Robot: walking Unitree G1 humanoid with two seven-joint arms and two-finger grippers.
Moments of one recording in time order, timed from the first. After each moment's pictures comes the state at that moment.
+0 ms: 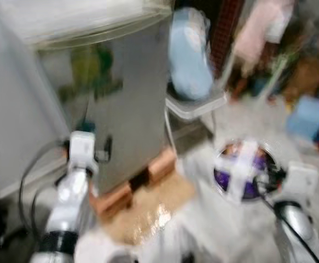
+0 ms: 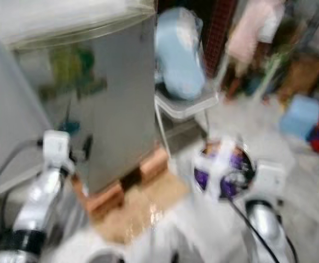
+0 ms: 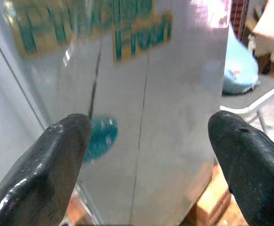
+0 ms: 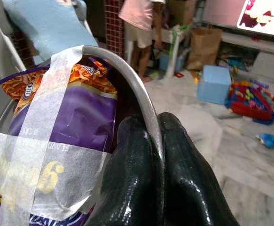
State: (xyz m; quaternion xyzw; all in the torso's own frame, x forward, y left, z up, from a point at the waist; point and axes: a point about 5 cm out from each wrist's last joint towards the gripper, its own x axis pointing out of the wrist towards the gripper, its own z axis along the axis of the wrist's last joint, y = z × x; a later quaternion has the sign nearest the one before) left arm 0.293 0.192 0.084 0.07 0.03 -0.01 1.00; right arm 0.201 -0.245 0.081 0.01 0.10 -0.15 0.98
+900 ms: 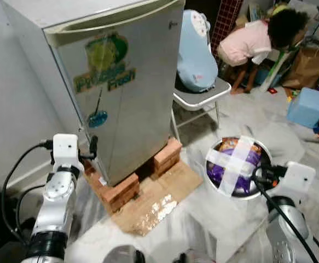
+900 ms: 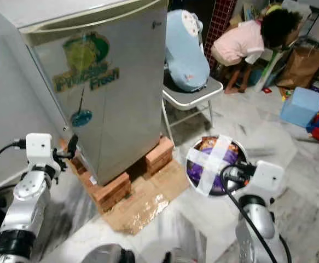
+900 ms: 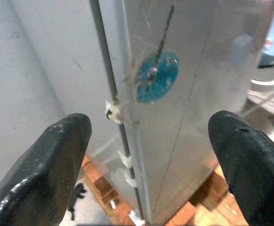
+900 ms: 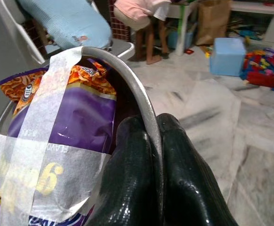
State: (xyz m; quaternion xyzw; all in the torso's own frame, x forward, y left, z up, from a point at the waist) left arm 0.280 0.197 0.058 0.04 0.09 0.00 1.00; right arm 0.199 -0.244 0.079 0.05 0.10 -0.16 0.98
